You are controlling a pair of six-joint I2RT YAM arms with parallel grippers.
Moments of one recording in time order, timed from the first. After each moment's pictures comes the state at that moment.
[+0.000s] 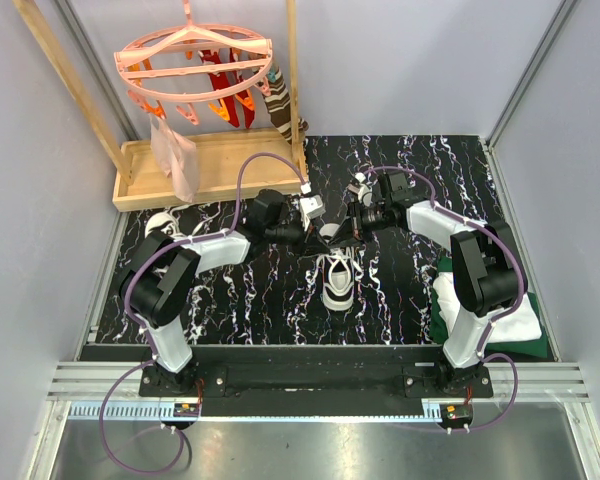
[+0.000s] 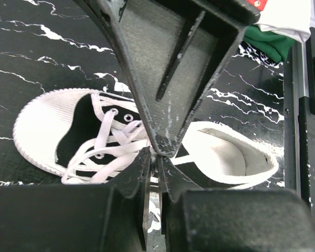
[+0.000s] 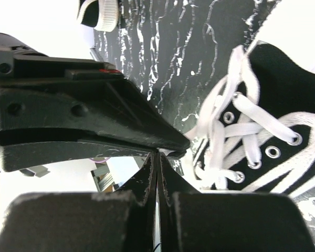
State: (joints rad) left arm -0.58 1.77 0.97 0.29 0.82 0.08; right arm 0.32 1.82 1.17 -0.30 -0.97 0.50
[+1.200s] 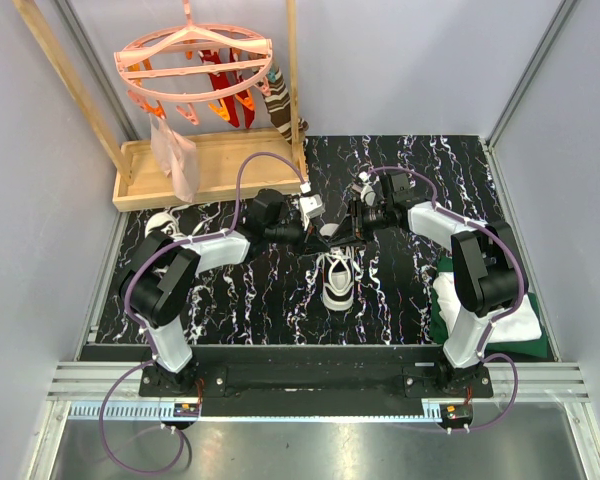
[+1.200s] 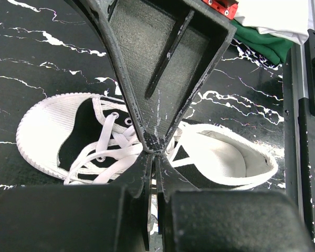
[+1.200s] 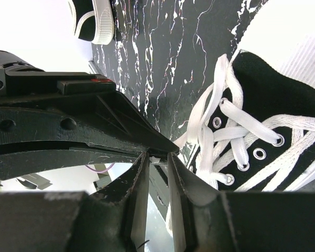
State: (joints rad) left arm -0.57 1.77 0.97 0.31 0.83 0.08; right arm 0.31 1.81 1.15 -0.26 -0.94 0.55
